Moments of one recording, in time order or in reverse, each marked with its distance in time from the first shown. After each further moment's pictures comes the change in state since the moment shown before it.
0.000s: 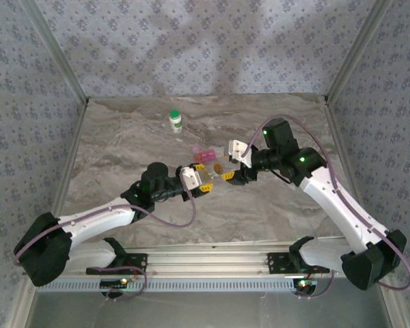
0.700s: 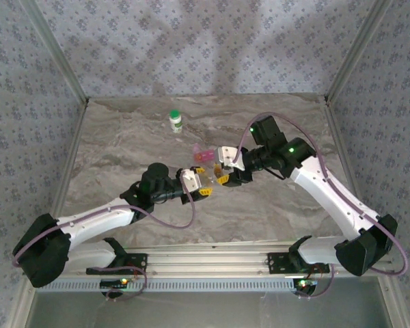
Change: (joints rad) left arm 0.002 -0.013 -0.002 -0.052 0.039 0.004; right arm 0.065 0.098 0.109 -0.156 -0.023 -0.155
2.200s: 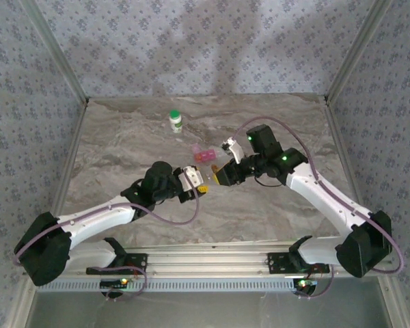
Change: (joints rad) left arm -0.006 0.017 0.036 -0.135 -0.141 0.000; right arm -0.020 -0.025 -0.206 0.239 0.032 1.008
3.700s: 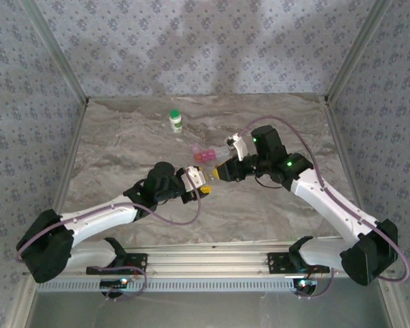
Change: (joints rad) left arm -0.019 0.025 0.006 0.029 0.008 -0.035; right arm 0.000 -0.054 -0.060 0.131 0.079 0.170
